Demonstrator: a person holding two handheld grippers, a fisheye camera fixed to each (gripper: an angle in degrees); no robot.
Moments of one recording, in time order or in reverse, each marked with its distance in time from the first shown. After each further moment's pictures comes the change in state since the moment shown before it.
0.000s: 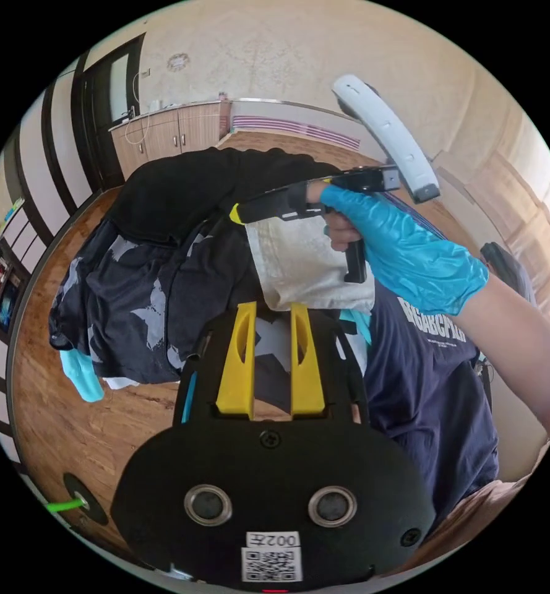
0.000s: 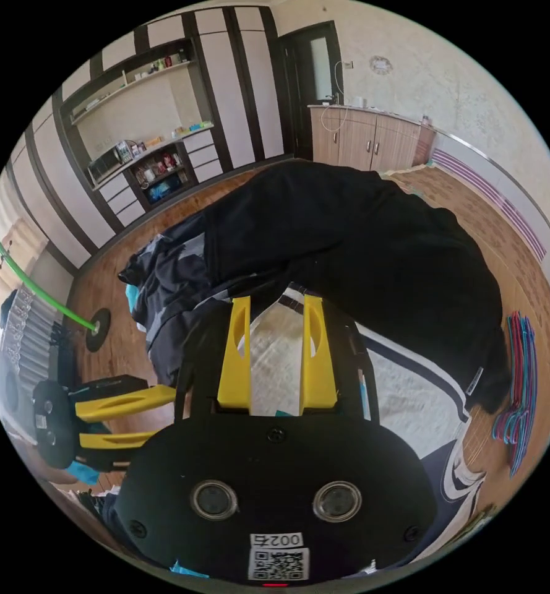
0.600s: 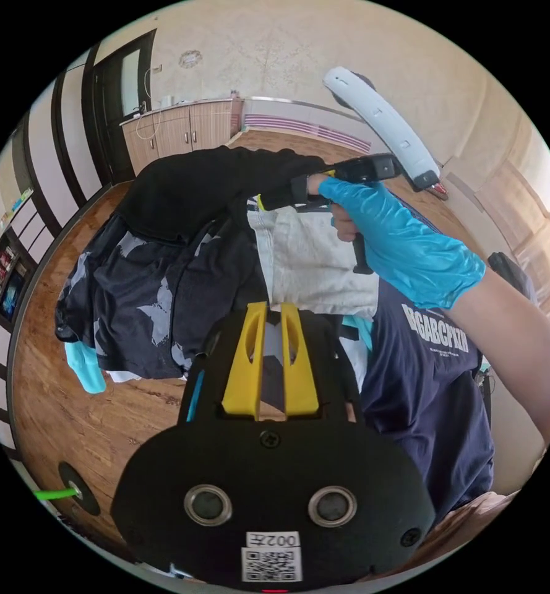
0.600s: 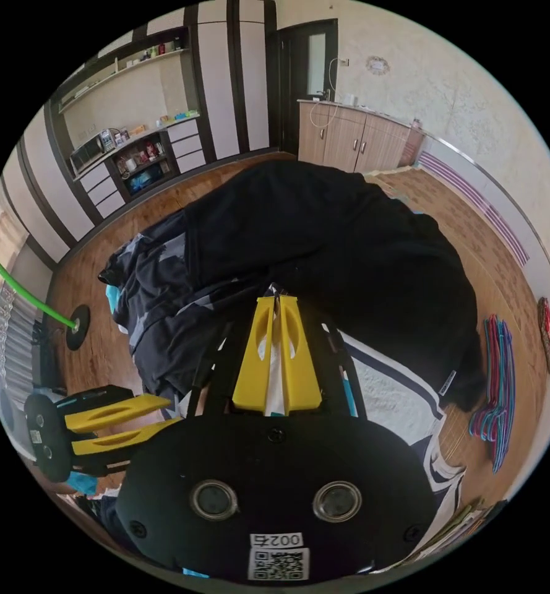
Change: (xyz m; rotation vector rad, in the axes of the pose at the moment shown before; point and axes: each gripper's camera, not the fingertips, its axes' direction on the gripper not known) left arm -0.005 0.011 -0.010 0.072 0.009 -0.056; right arm 0.000 -0.025 -0.018 0.049 0.062 -0.028
